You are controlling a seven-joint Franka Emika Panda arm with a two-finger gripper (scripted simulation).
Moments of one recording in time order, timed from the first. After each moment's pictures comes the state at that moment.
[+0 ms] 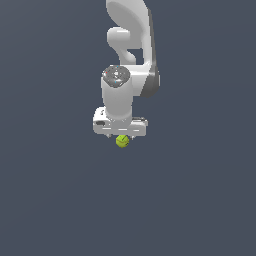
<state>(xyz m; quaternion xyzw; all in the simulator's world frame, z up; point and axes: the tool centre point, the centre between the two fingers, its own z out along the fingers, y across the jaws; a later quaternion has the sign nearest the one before) -0.011 -0.031 0.151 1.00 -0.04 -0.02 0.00</state>
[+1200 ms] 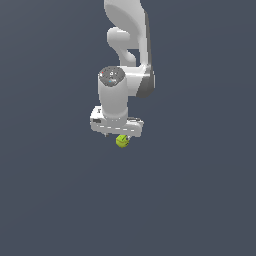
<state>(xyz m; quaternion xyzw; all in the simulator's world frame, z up) -0.021 -0.046 0.142 1.00 -0.08 -0.01 0.01</state>
